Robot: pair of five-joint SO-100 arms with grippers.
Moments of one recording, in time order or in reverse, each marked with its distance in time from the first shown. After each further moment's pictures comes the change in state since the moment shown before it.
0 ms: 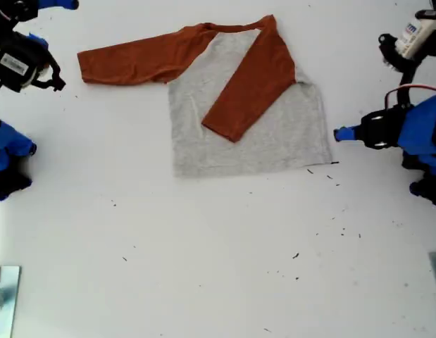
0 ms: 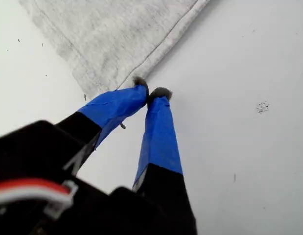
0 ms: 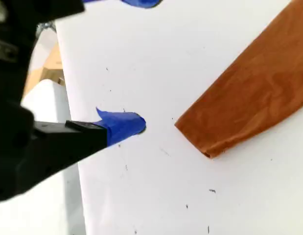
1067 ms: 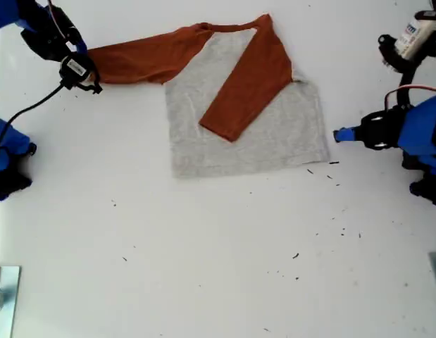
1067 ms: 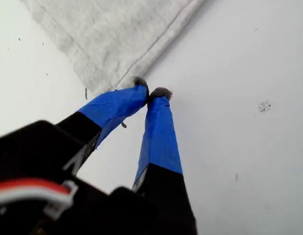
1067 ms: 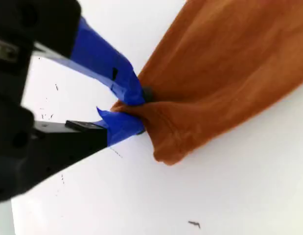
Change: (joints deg) arm 0 -7.0 -45.3 1.3 -28.3 7.6; arm 1 -0.7 0.0 0.2 0.1 0.3
